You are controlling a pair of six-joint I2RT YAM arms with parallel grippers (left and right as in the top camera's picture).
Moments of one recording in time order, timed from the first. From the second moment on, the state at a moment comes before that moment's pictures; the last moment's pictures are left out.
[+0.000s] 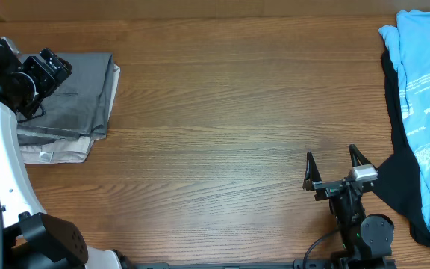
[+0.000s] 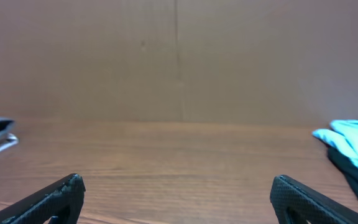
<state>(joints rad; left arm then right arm) 0.44 1.66 1.66 -0.97 0.35 -0.39 0.13 0.01 0.02 0.03 -0.04 0.04</state>
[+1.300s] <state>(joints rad) 0.44 1.66 1.66 -0.97 0.35 -0.39 0.13 0.01 0.02 -0.03 -0.02 -0.03</state>
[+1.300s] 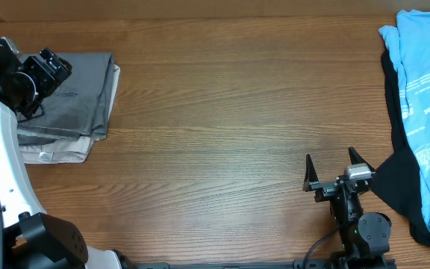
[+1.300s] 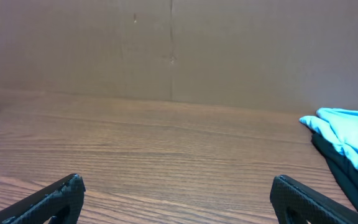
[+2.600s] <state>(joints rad) 0.03 0.83 1.56 -0.97 0.33 -0.39 0.13 0.01 0.02 -0.03 -0.02 -0.03</state>
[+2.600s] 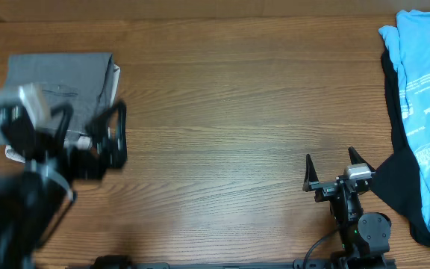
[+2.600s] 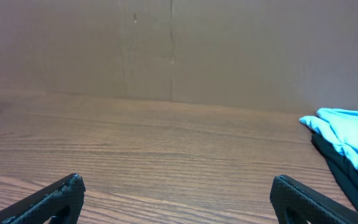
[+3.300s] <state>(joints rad) 0.03 0.15 0.55 -0.64 0.28 -0.39 0.13 0.01 0.02 -0.03 -0.02 -0.03</state>
